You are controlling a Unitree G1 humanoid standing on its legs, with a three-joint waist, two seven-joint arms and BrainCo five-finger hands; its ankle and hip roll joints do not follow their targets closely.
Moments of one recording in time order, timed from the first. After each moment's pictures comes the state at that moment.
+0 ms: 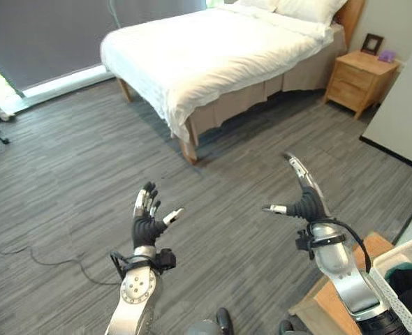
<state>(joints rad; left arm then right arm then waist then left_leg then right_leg) 0.25 0.29 -0.11 -0.16 -0.31 -0.22 0.32 -0.05 -0.40 0.32 -0.26 -0.31 -0.10 -0.27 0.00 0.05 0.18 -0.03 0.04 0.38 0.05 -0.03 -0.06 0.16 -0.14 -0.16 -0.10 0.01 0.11</state>
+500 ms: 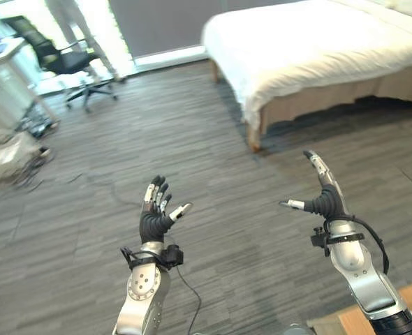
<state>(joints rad) 0.20 0.27 -0.14 -0.18 -0.38 -0.21 0.25 -0.03 -0.40 0.21 -0.24 -0.27 -0.08 -0.29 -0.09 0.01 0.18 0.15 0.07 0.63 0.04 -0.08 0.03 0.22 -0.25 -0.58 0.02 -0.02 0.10</state>
